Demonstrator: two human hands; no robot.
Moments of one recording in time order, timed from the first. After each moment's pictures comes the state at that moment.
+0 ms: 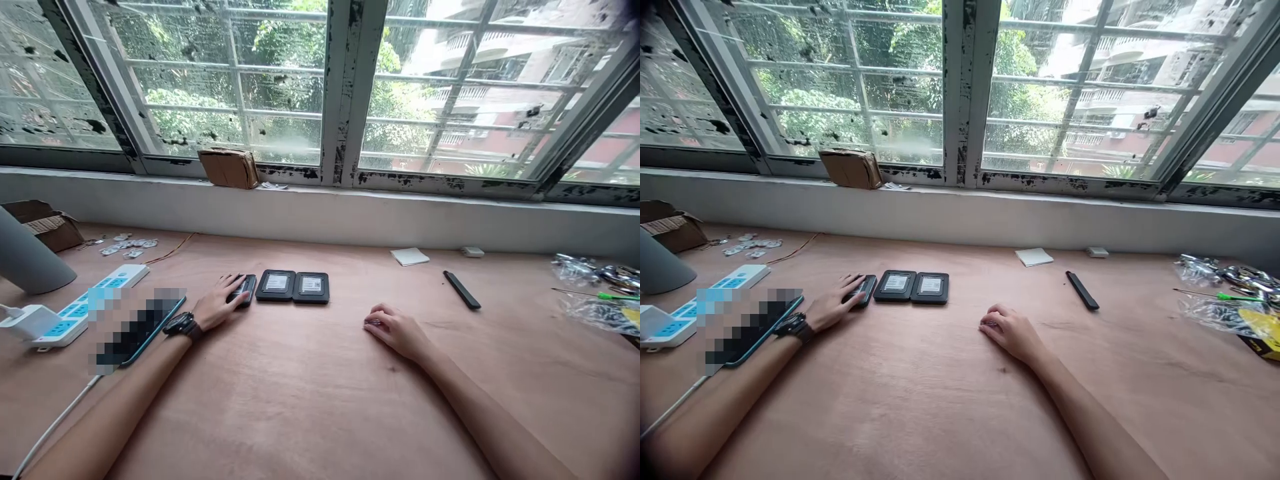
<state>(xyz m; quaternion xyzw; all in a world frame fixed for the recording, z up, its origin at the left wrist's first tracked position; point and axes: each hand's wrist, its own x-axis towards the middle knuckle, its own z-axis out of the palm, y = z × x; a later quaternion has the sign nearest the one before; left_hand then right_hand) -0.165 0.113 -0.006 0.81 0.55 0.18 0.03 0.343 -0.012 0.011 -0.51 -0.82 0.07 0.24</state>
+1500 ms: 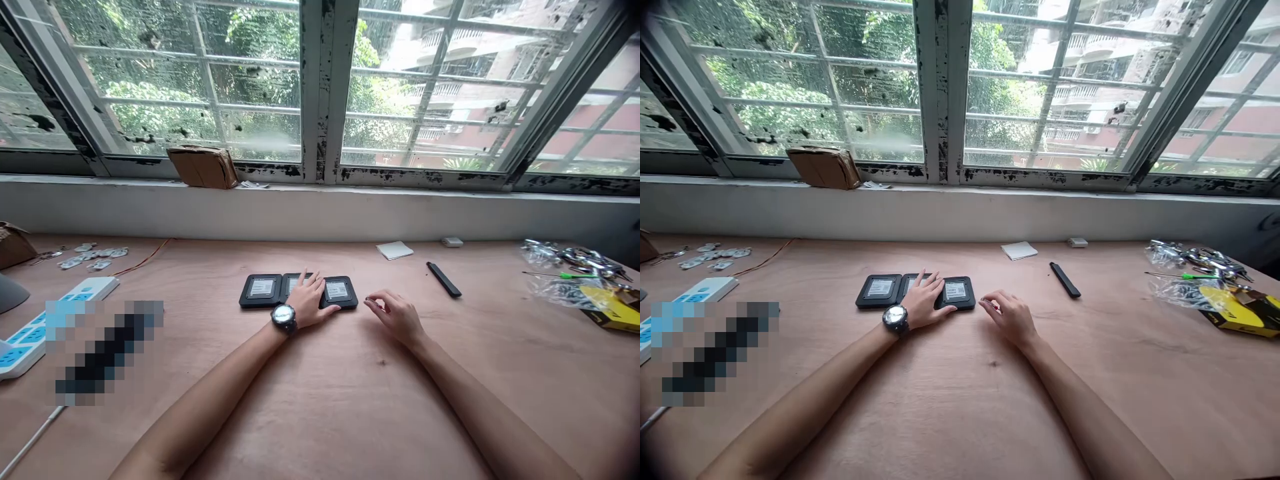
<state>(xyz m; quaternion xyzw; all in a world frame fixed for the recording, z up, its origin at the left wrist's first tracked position) 0.091 0.092 0.012 0.92 0.33 0.22 -0.06 0.356 -0.003 0.010 -0.56 -0.75 -0.06 0.33</state>
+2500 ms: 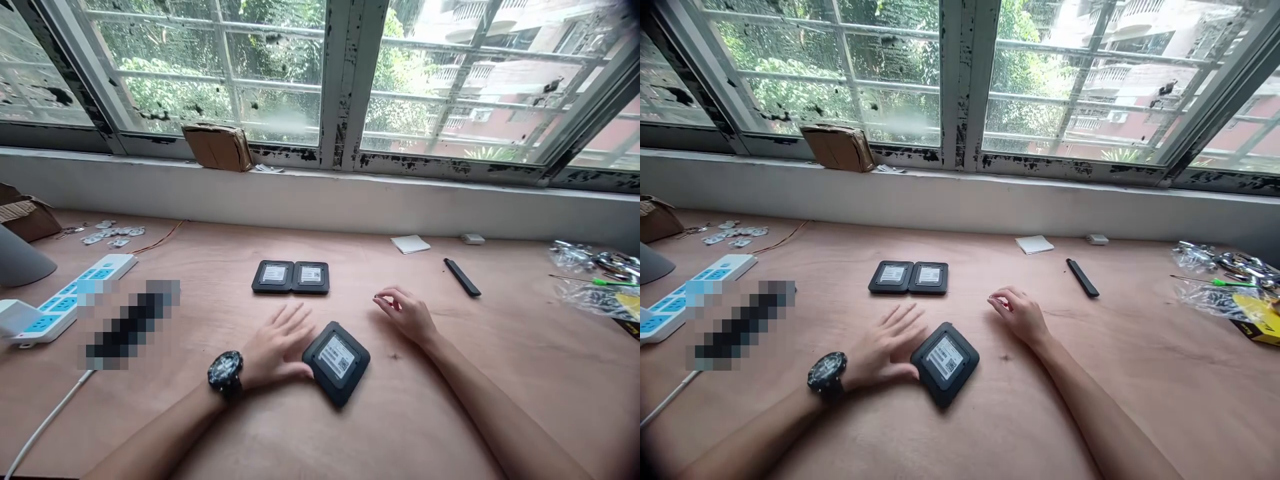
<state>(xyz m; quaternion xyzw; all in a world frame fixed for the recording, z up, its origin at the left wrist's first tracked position) -0.027 -0.009 0.010 0.95 0.25 0.20 0.03 0.348 -0.007 0.012 -0.56 -0.77 -0.01 0.33</state>
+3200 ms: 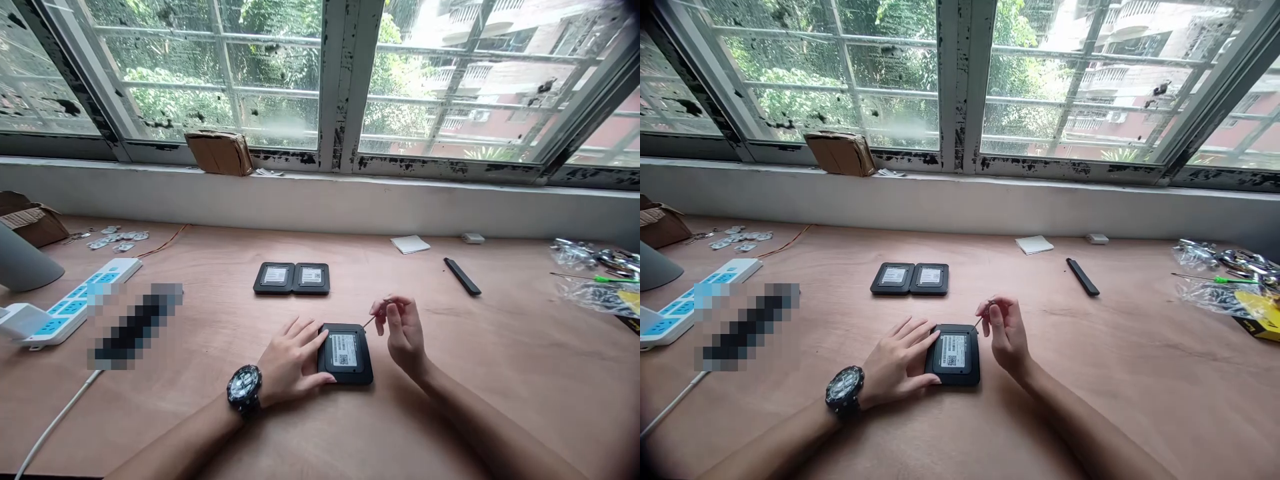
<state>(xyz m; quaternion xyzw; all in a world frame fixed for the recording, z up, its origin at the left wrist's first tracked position) 0.005 -0.037 0.011 0.93 0.29 0.21 0.04 0.271 -0.048 0.029 -0.42 -0.59 0.28 0.63</state>
